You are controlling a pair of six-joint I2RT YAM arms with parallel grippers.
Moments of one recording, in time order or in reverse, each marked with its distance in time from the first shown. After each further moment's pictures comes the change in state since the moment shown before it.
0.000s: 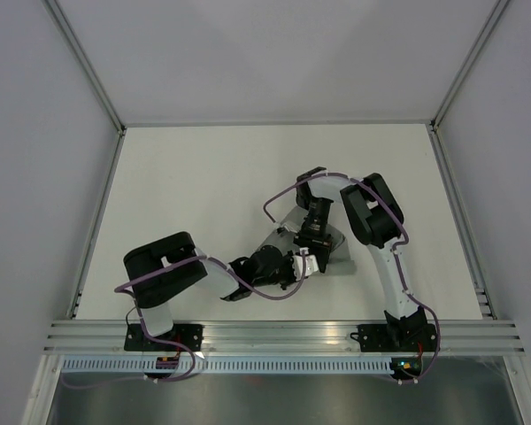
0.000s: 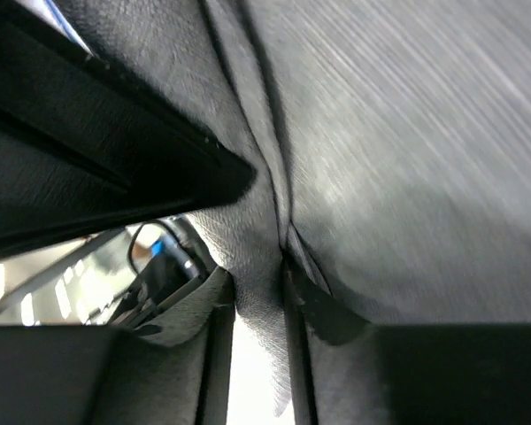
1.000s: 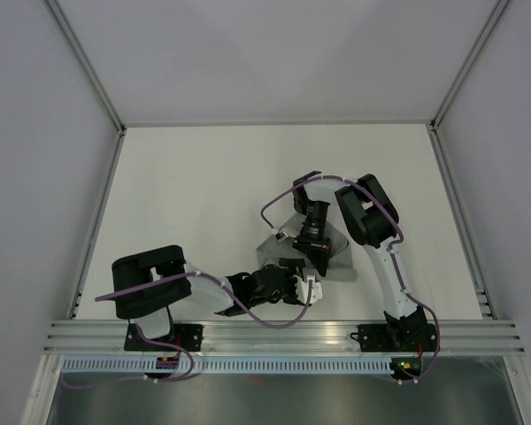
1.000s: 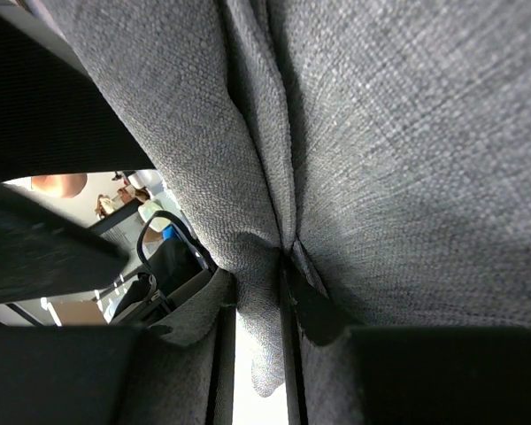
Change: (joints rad) left arm -0.163 -0.123 -0.055 -0.035 -0.273 0.240; right arm 0.017 0.023 0.000 -0.023 0.000 -0.012
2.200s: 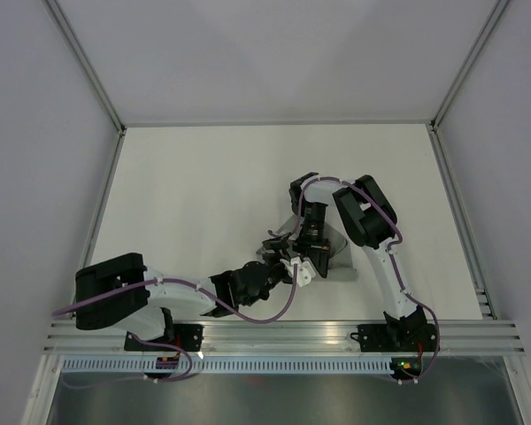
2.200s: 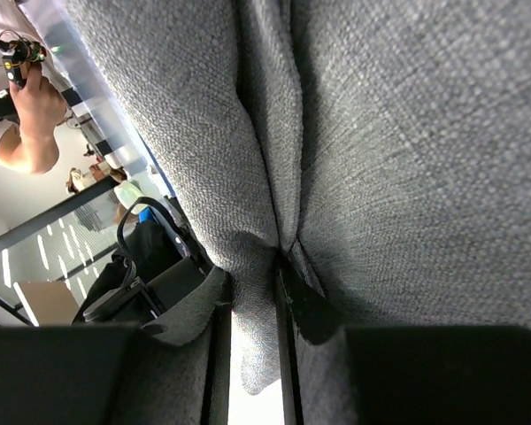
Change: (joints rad) left arm -0.016 -0.222 -0.019 0.040 -0.293 0.005; right arm 0.021 0.000 0.001 -0.017 0.018 -0.065
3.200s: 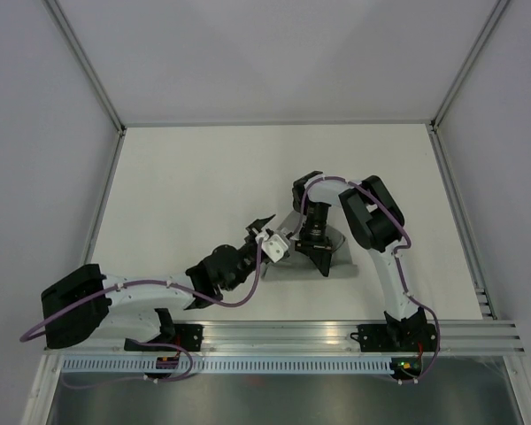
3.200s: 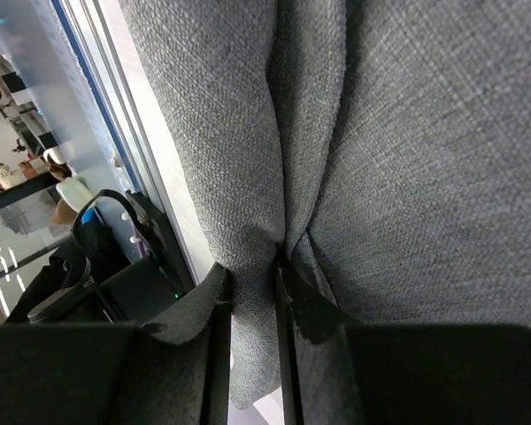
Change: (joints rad) left arm 0.162 -0.236 -0.037 -0.008 0.100 -0.117; right arm 0.003 -0.088 -0.068 0.068 0.013 -0.111
